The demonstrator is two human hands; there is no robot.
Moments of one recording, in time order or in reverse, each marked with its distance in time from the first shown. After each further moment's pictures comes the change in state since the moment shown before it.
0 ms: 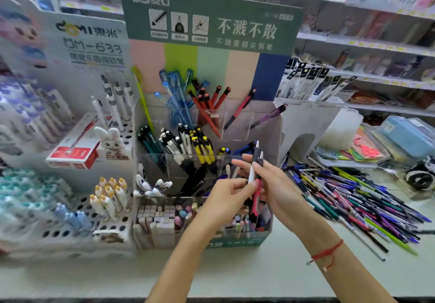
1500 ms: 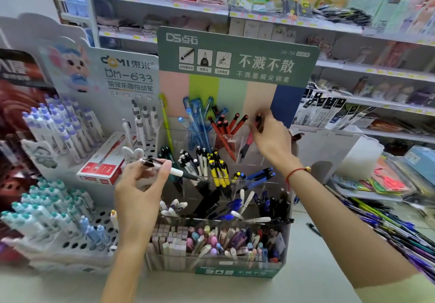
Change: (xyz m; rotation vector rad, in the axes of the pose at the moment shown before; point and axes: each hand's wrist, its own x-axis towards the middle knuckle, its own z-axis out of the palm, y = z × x) left_hand -0.045 0.007 -0.111 0.041 0.990 0.350; right_hand 0.123 -0.083 0.018 -1.106 0.436 -0.529
